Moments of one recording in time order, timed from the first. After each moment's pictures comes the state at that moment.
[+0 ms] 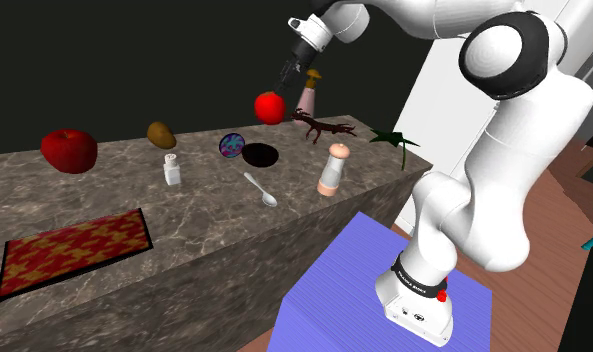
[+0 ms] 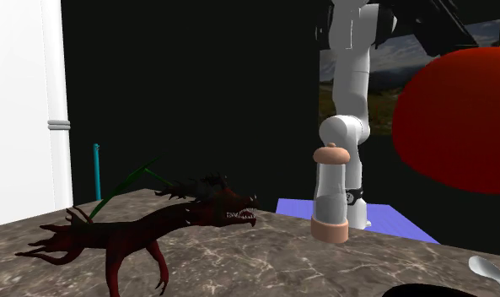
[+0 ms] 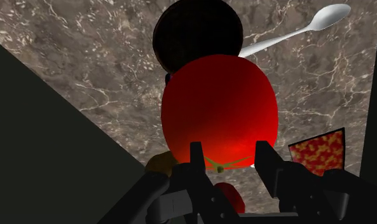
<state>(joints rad) 0.97 0.06 -1.26 -1.80 0.55 1.93 -1.26</state>
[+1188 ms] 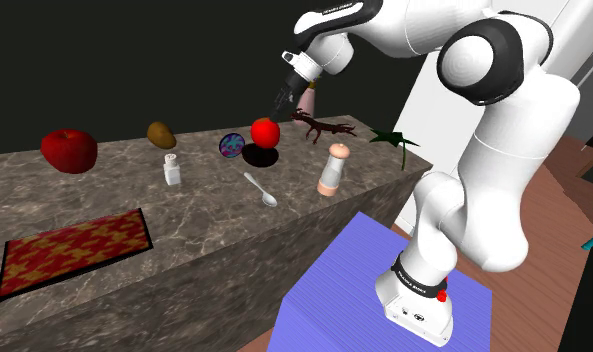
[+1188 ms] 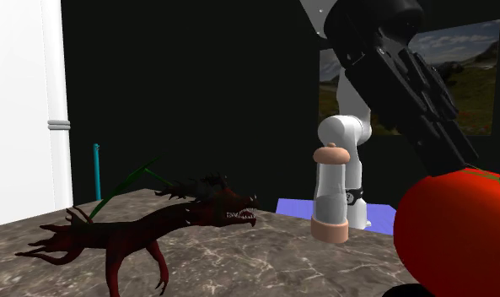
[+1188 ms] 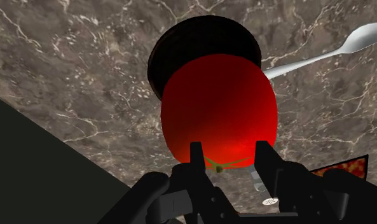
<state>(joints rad) 0.91 0.17 -1.21 -1.96 0.72 2.07 -1.43</state>
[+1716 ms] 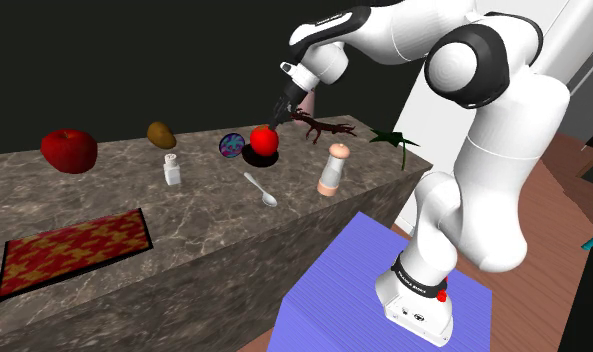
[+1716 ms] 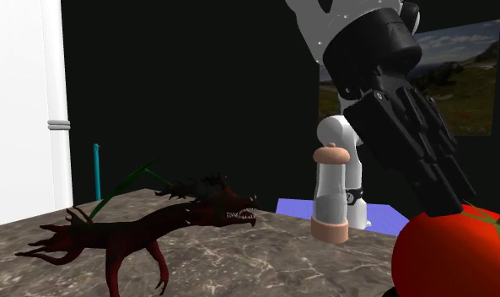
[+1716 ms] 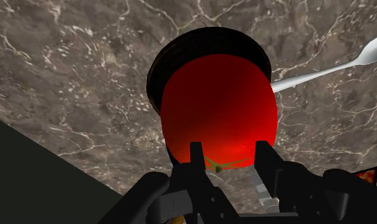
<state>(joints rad) 0.87 0.23 -1.17 -1.99 0.80 2.10 -1.50</state>
